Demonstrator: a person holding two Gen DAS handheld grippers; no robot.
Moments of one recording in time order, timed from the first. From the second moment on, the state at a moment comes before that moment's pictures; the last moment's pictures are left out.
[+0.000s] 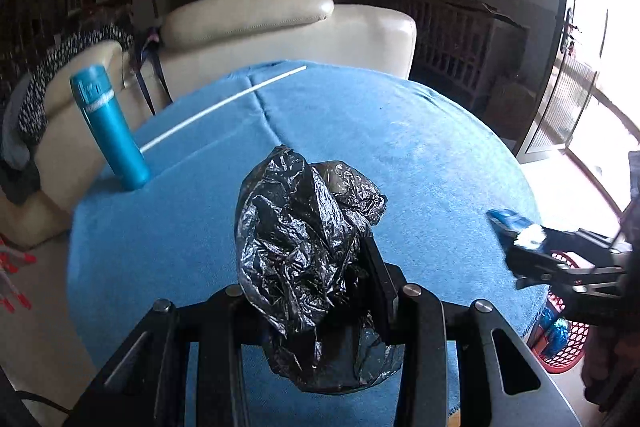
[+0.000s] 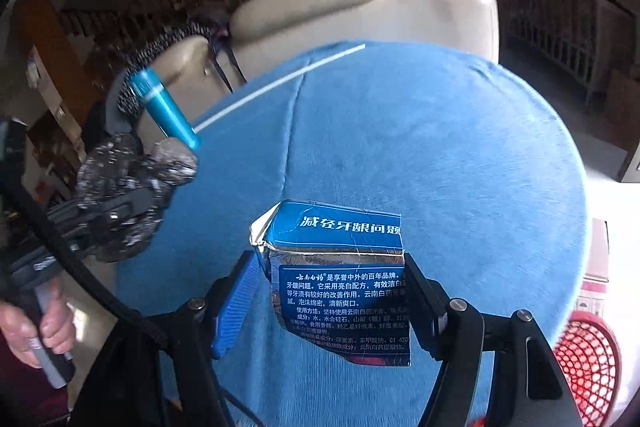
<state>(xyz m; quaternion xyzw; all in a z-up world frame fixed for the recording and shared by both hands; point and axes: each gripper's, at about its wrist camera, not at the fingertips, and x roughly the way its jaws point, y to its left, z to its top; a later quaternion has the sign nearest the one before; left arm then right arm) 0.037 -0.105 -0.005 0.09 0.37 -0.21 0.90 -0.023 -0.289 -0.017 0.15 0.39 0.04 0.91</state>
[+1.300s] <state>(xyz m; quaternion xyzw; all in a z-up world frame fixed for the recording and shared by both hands) -0.065 -0.236 0.024 0.23 0.29 -0.27 0.89 -0.199 -0.370 0.033 0.18 0.27 -0.05 0.95</state>
